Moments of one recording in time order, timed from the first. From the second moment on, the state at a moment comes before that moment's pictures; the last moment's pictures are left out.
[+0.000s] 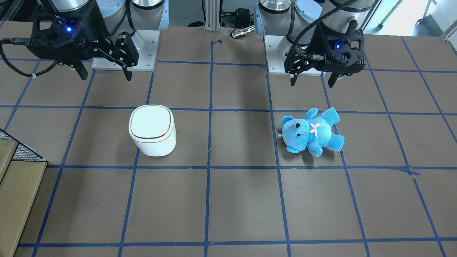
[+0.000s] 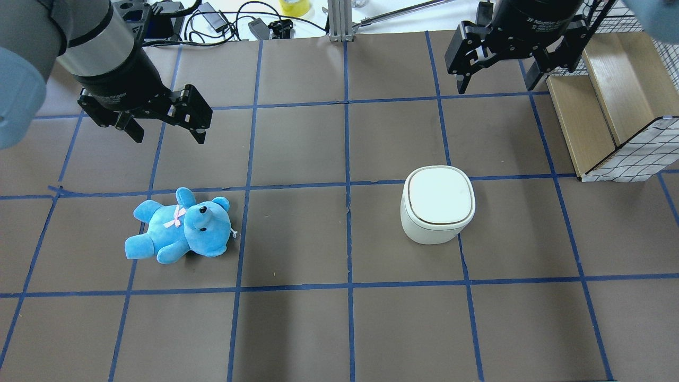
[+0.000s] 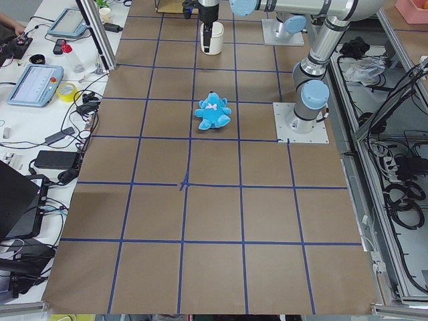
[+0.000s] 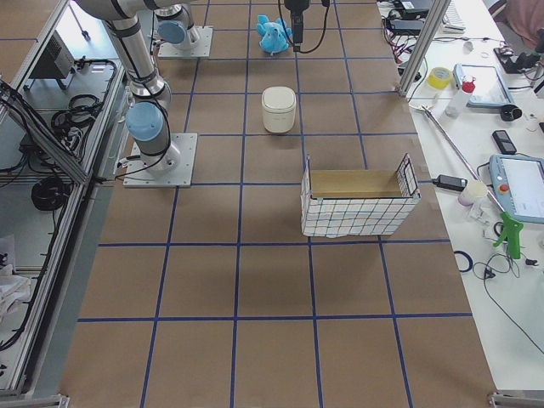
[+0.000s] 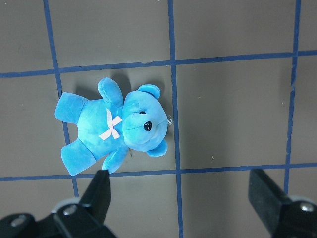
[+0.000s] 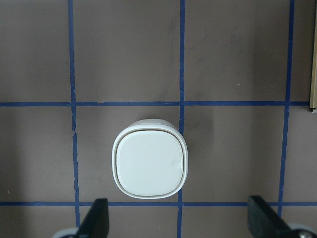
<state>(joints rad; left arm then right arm) -1.58 -1.51 -1.59 -1.58 1.60 0.04 1.63 -1.55 1.40 -1.47 -1.57 0.05</state>
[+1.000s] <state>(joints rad) -1.58 -1.51 -1.59 -1.58 1.60 0.04 1.63 -1.55 1.42 -1.47 -1.57 0.05</state>
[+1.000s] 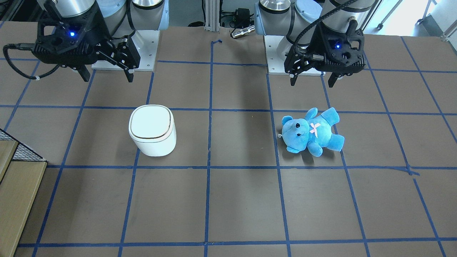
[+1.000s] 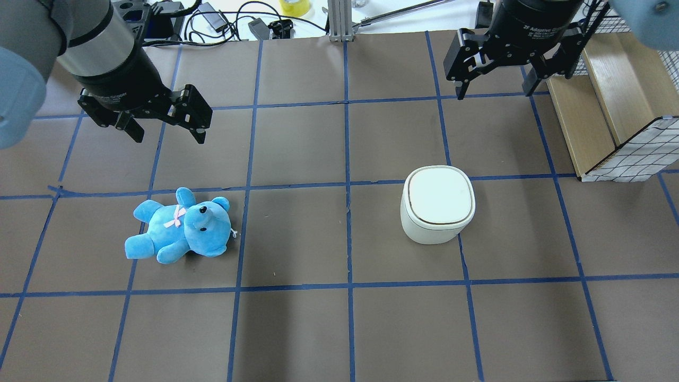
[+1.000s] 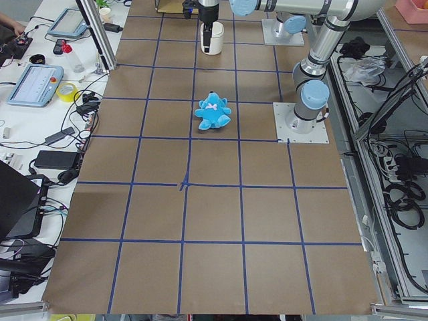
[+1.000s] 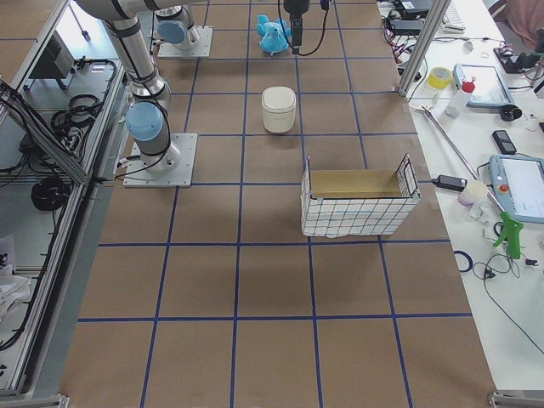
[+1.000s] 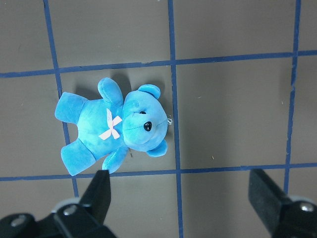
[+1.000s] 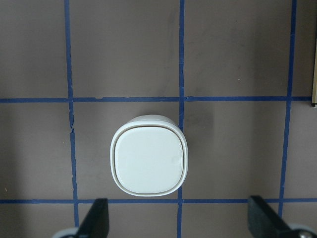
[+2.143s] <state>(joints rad) -1.58 -1.51 -1.59 -1.58 1.60 0.04 1.63 -1.50 1.86 -1.85 -1.56 0.08</state>
